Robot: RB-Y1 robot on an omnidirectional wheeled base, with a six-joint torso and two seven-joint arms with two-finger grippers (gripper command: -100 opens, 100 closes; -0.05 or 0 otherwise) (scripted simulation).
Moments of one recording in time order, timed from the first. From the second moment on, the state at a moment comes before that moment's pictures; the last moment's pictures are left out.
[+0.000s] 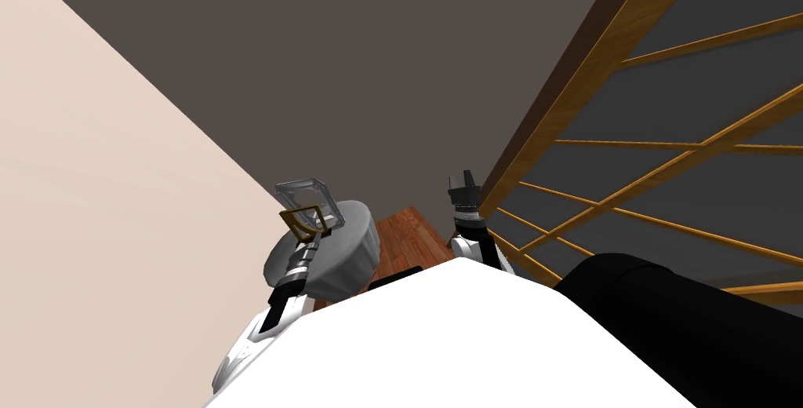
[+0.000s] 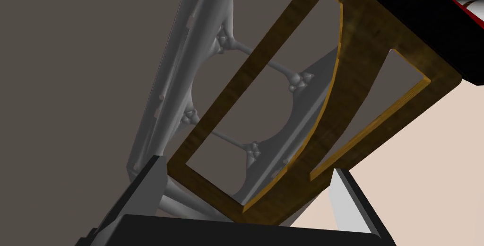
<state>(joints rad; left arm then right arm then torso) 0.06 0.31 0.28 -0.97 -0.15 -0.68 -0.73 0.51 -0.03 -0.07 -2.34 -0.04 -0.54 -0.09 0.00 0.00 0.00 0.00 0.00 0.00</state>
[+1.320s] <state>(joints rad) -0.06 0.26 0.40 -0.68 -0.20 -0.73 -0.92 0.51 -0.03 -0.07 -2.34 -0.04 -0.54 -0.09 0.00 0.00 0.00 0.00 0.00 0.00</state>
